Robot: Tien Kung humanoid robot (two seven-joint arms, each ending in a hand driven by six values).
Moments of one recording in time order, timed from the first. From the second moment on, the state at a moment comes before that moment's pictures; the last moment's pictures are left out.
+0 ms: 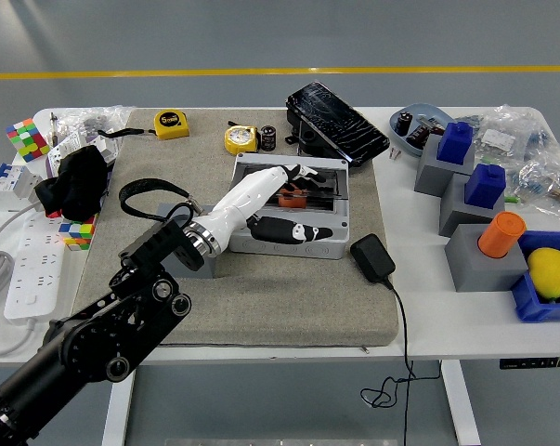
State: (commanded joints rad) left arm -0.45 0.02 -0.93 -1.20 1.87 0.06 -0.09; right arm -0.01 -0.10 1.64 0.18 -1.42 -0.01 -0.12
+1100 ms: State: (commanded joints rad) left arm -0.16 0.01 -1.52 -1.36 1.73 0.11 -0.20; right arm 0.01 -0.11 1.68 0.18 -1.45 -0.01 -0.14
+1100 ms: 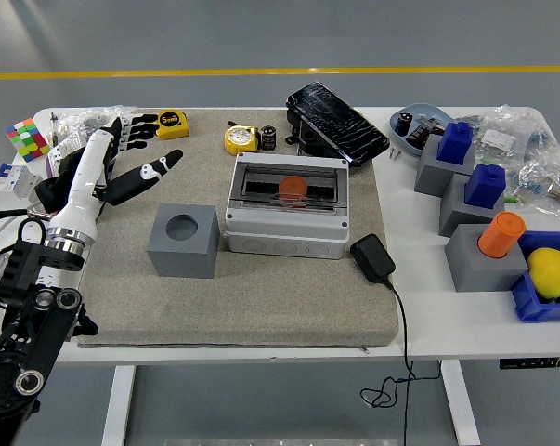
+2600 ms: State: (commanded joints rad) left arm -0.11 0.05 -1.64 -1.39 1.74 0.09 -0.18; right arm 0.03 -0.12 1.67 0.18 -1.44 0.00 -0.14
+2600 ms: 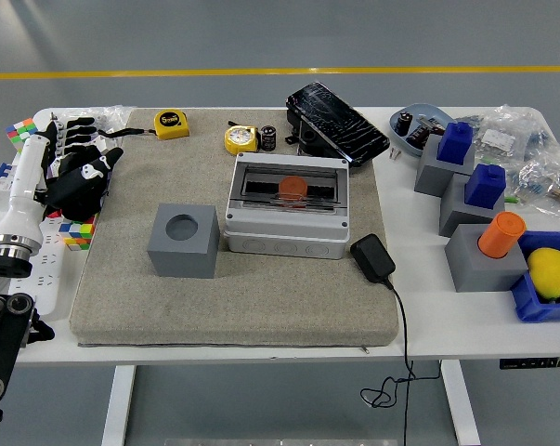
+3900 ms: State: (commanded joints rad) left arm -0.10 0.03 -1.64 -1.41 1.75 0.08 -0.16; right arm 0.03 -0.13 1.70 0.18 -1.46 0.00 -0.14
